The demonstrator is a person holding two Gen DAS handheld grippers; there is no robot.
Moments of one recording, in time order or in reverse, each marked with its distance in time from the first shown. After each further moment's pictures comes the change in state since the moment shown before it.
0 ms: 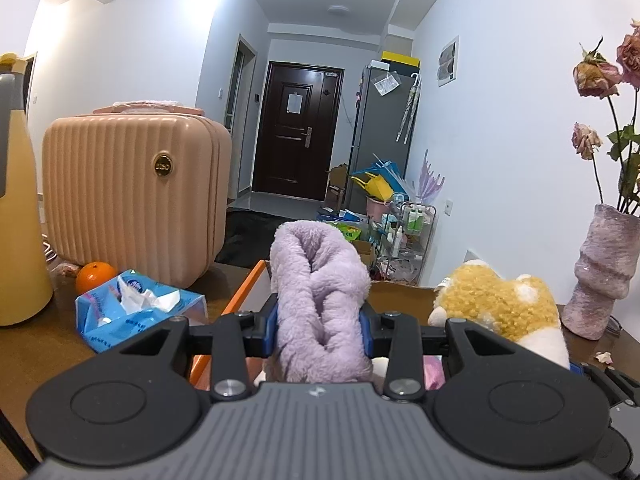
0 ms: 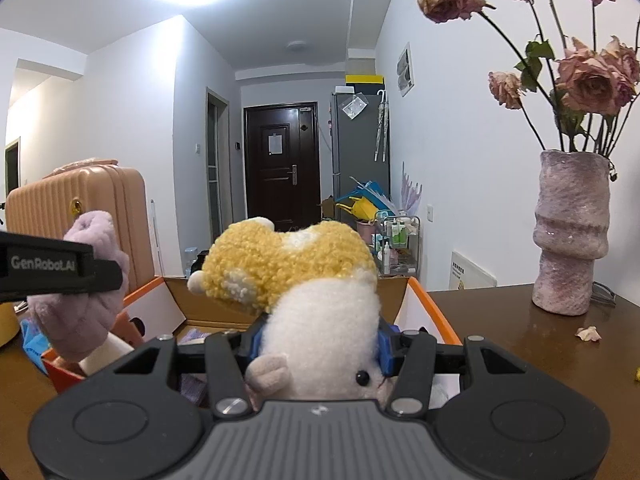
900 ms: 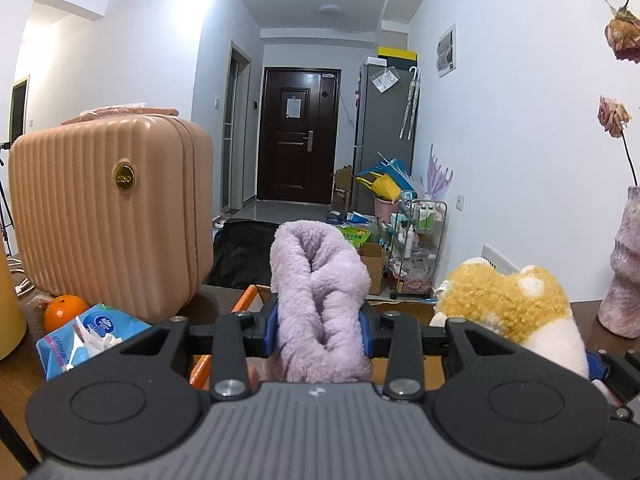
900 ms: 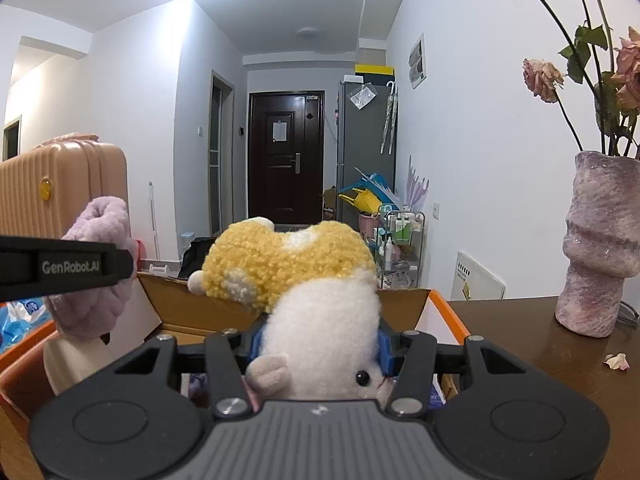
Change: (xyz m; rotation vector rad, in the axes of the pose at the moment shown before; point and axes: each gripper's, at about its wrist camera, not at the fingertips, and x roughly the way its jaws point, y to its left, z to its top) left arm 0.072 -0.010 0.007 0.068 -0.009 0.028; right arm 0.068 0.002 0.010 -0.051 0.037 -0.004
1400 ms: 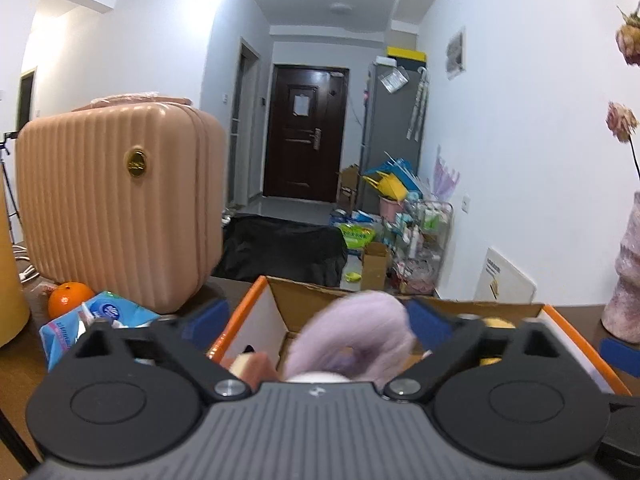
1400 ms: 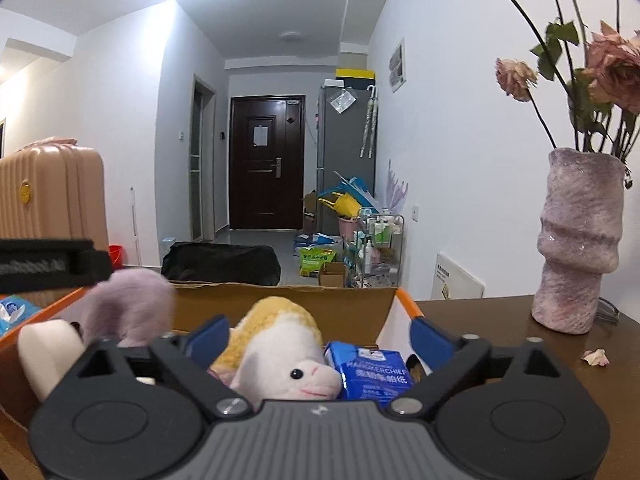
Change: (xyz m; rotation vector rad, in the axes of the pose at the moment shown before) left arm -0.002 0.010 -0.006 -0.040 -0.009 0.023; right arm -0.007 -0.014 -0.006 0.021 -0.018 -0.064
